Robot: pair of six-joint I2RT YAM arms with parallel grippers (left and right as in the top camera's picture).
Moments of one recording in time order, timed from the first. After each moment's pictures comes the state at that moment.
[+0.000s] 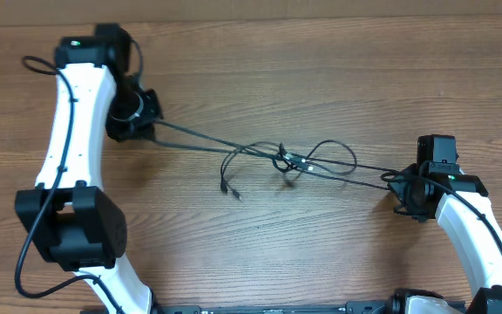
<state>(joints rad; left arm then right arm) 0.05 1.94 1.89 -1.53 0.15 -0.34 -0.12 1.33 0.72 -0.69 0.09 0.84</state>
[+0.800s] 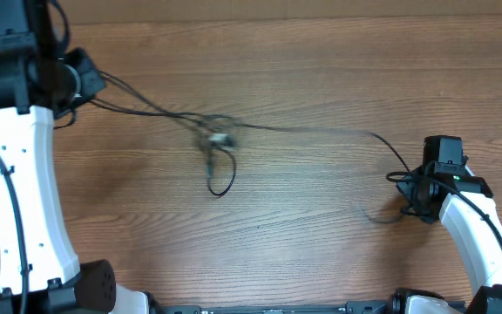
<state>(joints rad) 0.15 1.67 2.07 -1.42 -0.05 -0.43 -0.15 1.33 0.72 -0.69 0.17 0.84</state>
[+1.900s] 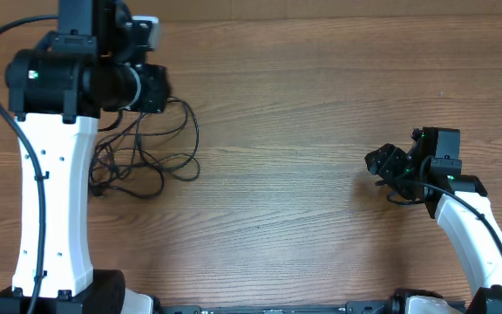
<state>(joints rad) -0.08 1.66 2.08 -1.48 0.15 -0.04 -0.11 1.33 0.72 -0.47 -0.26 0.54</state>
